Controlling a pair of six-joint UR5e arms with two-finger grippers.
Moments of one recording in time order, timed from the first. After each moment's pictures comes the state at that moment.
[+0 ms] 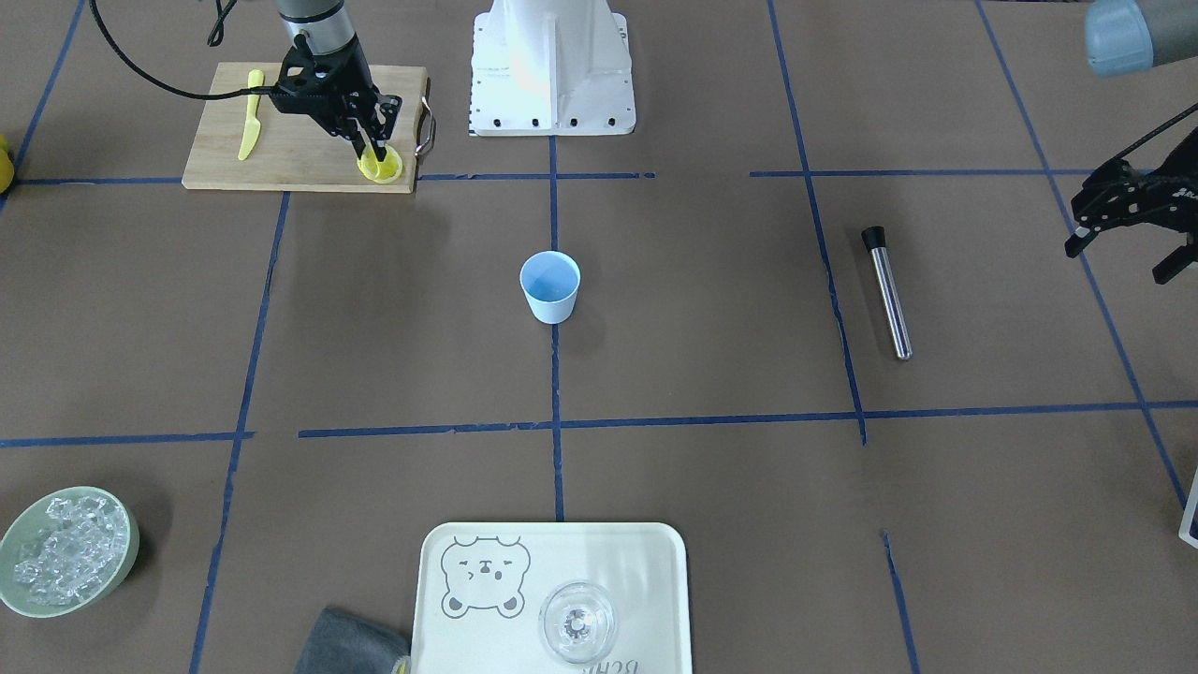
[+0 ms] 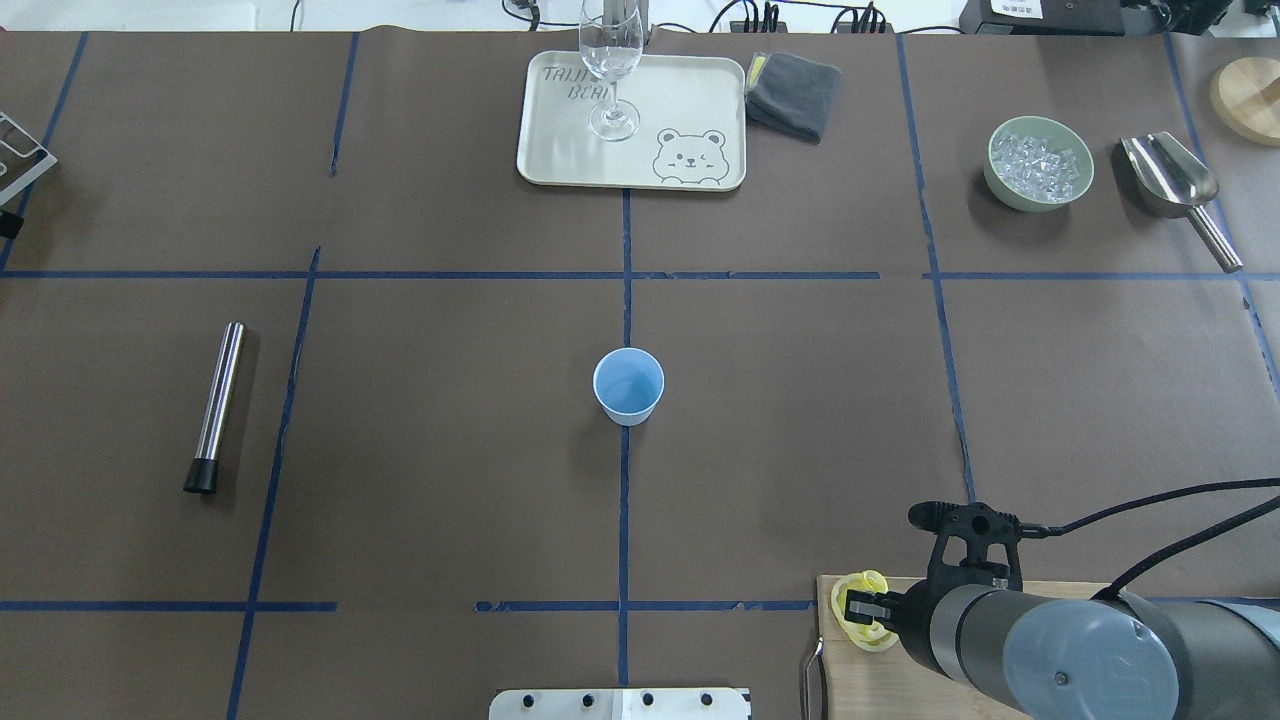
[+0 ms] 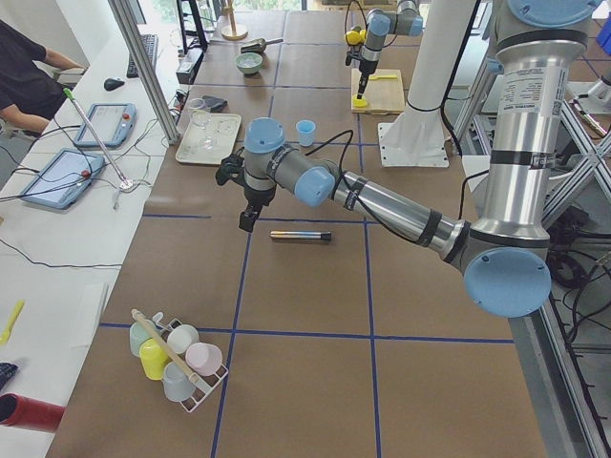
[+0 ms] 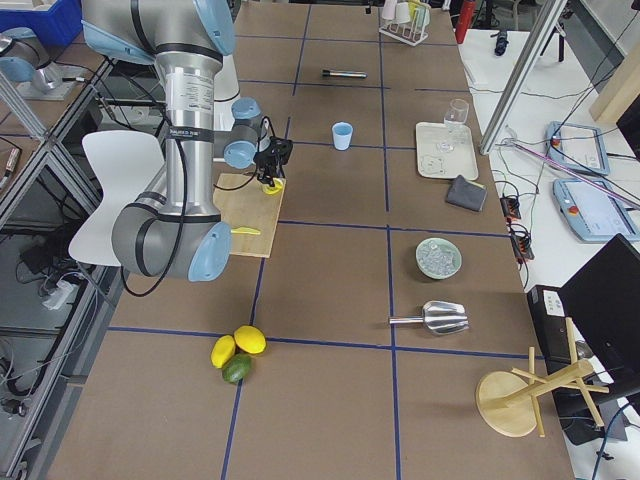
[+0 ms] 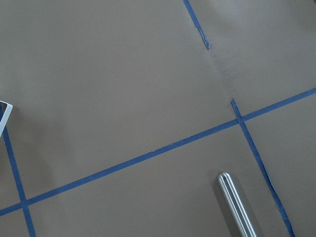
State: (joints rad) left arm -1.29 -1.62 -1.92 -1.74 -2.31 -0.23; right arm 0.09 -1.62 2.21 -1.32 1.49 1.69
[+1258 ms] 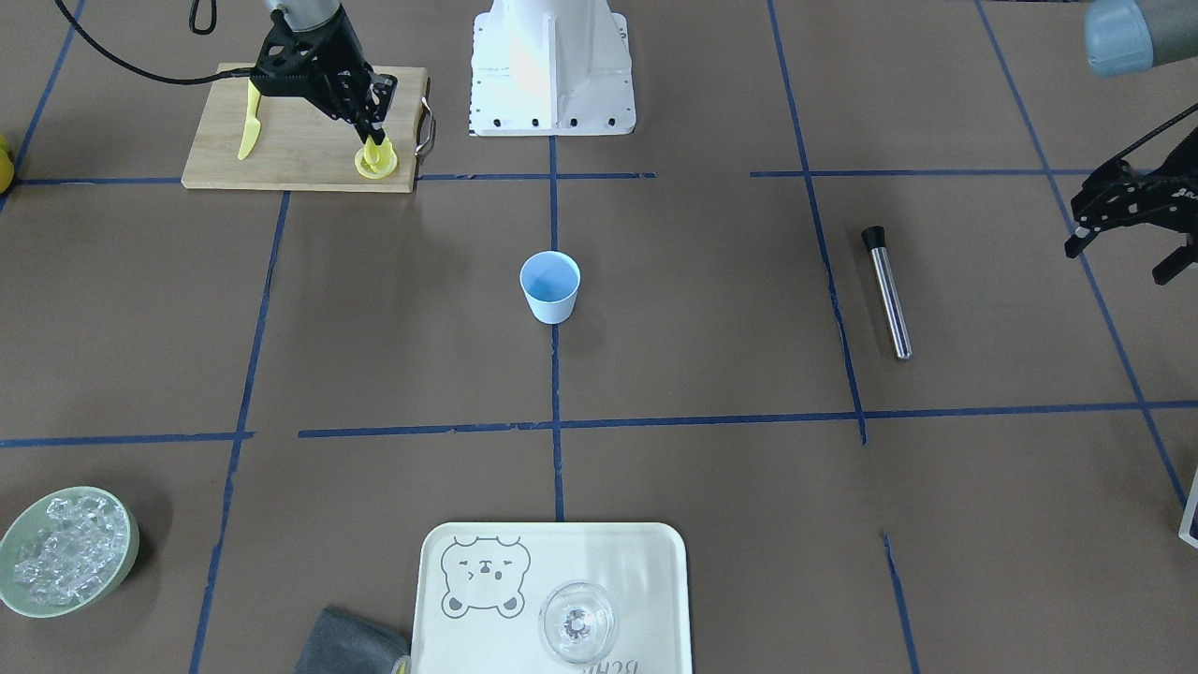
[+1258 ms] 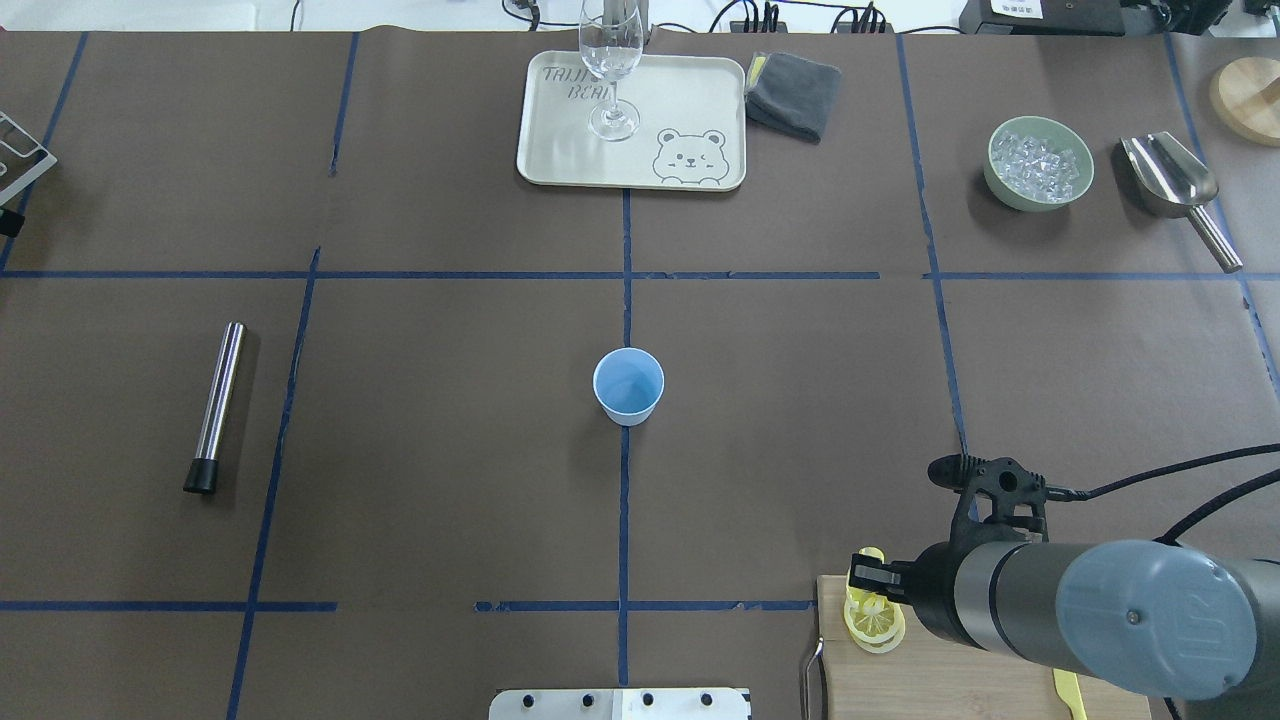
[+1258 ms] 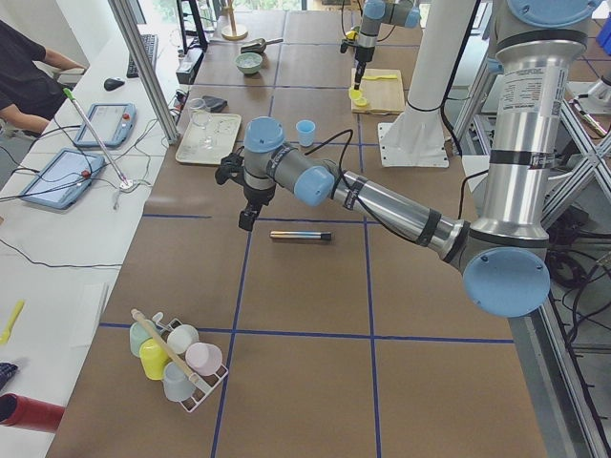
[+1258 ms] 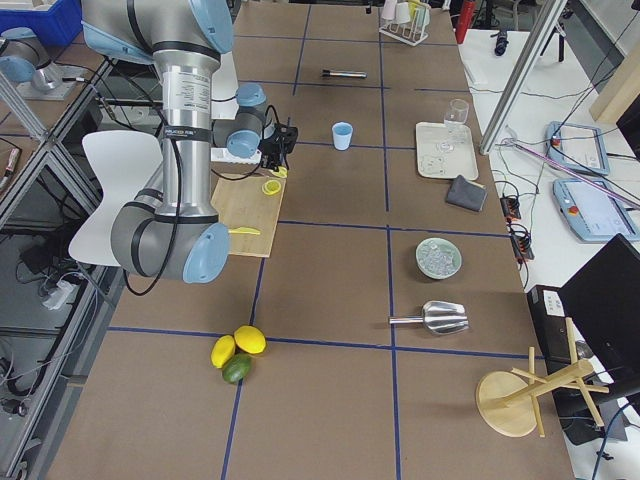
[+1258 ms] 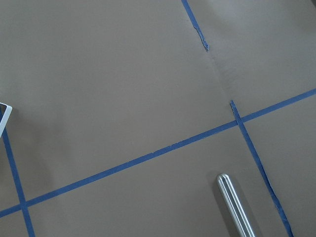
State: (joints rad) left arm -1.29 -1.63 -1.92 -1.74 -2.31 -0.23; right arm 0.19 -1.60 2.29 -1.33 1.60 1.69
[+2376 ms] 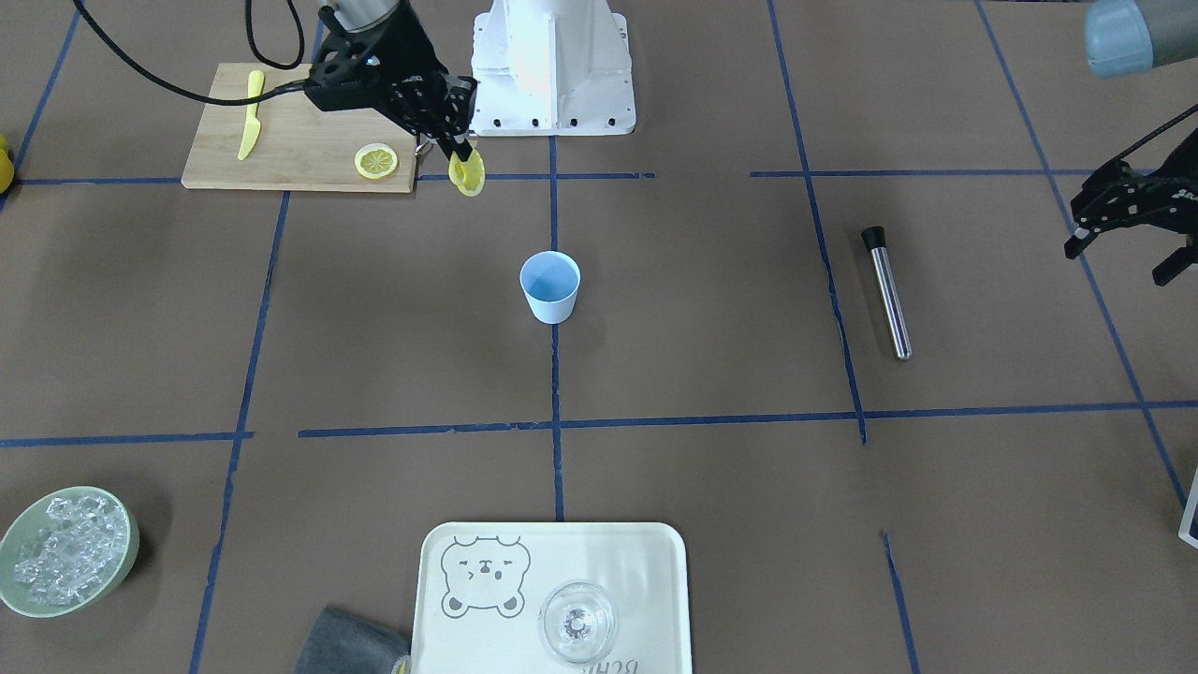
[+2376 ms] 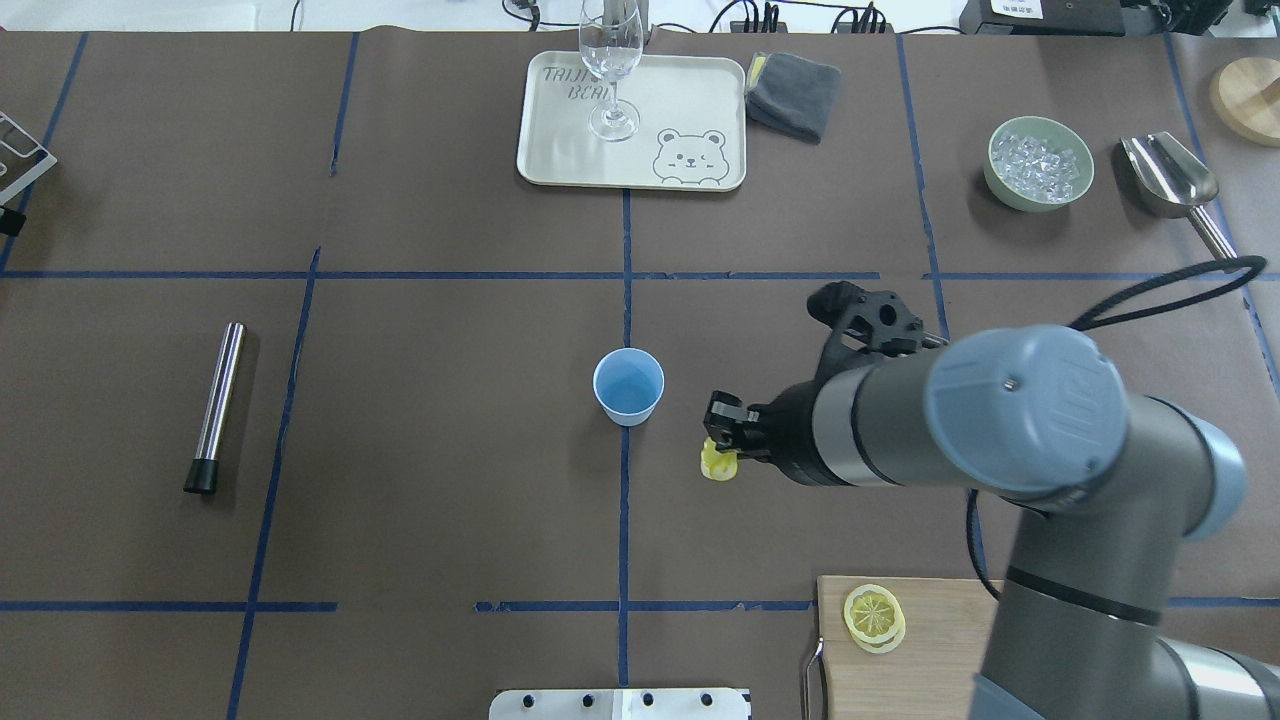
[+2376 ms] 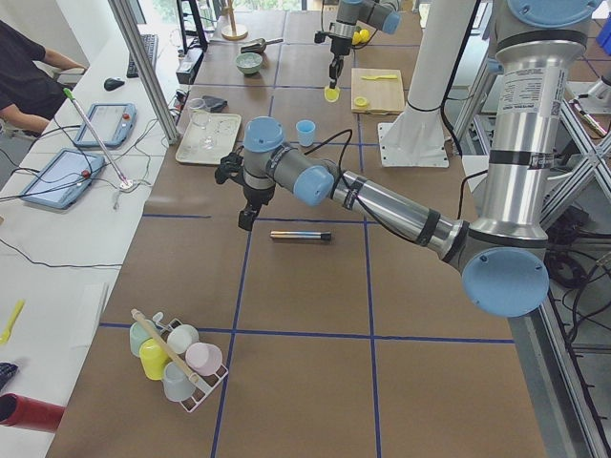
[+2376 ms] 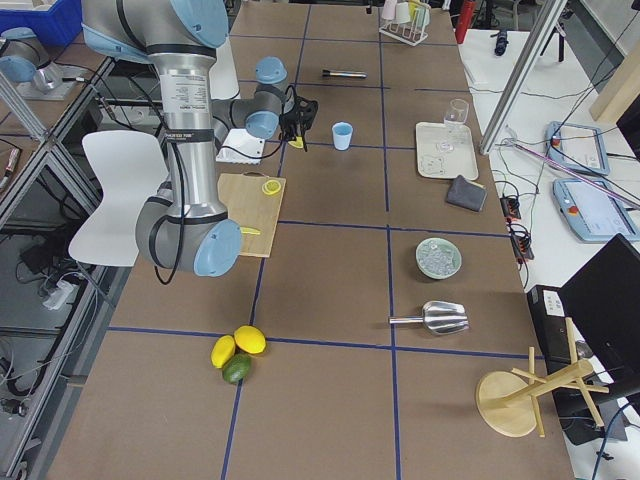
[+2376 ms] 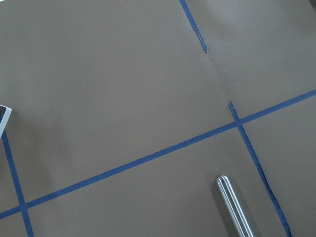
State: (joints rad) left arm -1.29 -1.63 -1.92 -1.74 -2.31 -0.23; right arm 0.42 -1.15 2.14 -1.46 1.75 1.68
